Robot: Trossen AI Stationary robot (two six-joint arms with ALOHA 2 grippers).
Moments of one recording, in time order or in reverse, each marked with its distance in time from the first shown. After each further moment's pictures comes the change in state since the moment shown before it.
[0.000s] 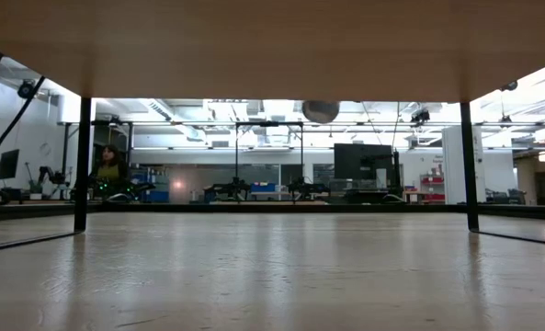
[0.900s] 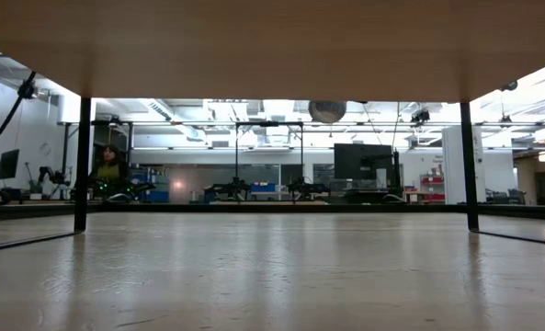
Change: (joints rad) left arm -0.012 -0.130 -0.158 0.216 0.169 0.030; right arm -0.015 -0.005 0.000 -0.056 -0.027 0.015
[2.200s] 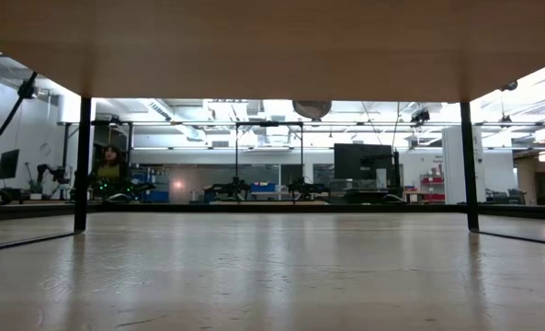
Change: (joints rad) left arm -0.040 0.002 -0.170 0.220 -0.363 0.101; right arm 0.099 0.005 -0.001 0.080 0.045 0.138
